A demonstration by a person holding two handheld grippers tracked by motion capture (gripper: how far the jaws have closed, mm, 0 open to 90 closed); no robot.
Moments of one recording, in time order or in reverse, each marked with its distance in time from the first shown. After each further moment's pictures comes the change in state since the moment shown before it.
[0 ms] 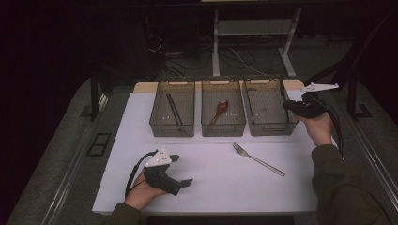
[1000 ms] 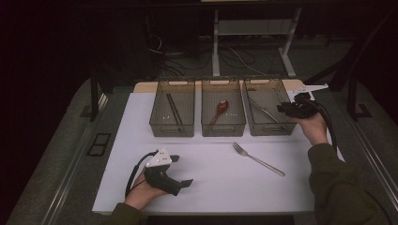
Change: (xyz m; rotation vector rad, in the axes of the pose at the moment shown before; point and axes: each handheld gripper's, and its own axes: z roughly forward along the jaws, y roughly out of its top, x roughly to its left) left arm -0.001 0.000 0.001 0.007 -0.004 0.002; right arm 0.005 0.001 0.018 0.052 0.008 -0.016
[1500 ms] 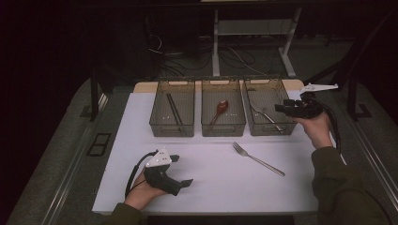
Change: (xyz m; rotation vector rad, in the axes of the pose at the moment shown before) left arm 0.000 0.000 -0.001 -0.003 0.002 0.003; right arm 0.003 0.002 -0.019 -0.101 0.131 0.076
